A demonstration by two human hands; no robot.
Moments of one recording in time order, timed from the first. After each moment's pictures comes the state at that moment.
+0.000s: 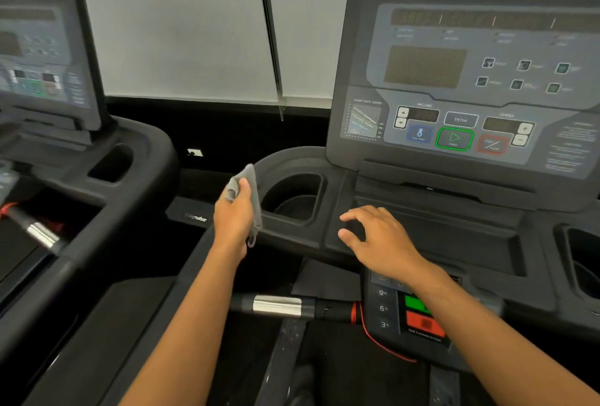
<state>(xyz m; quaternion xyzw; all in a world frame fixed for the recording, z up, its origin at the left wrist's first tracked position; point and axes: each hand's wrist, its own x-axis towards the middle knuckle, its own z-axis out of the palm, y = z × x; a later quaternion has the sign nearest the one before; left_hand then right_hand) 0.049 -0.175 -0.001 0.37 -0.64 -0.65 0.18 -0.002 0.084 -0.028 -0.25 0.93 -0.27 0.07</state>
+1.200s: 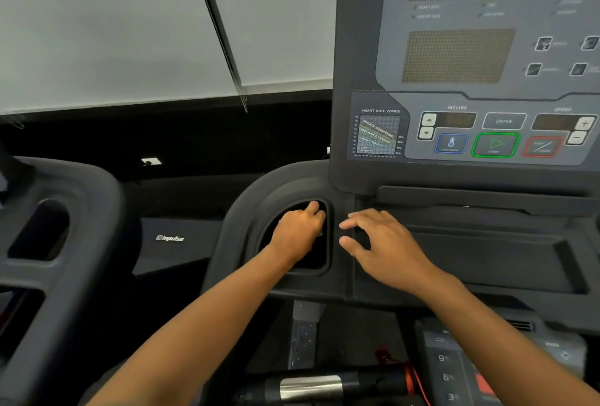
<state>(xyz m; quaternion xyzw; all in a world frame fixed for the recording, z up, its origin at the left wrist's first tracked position) -0.118 -0.186 -0.092 -0.21 -0.97 0.02 -0.09 -0.077 0.023 -0.044 -0.16 0.94 -0.28 0.10</state>
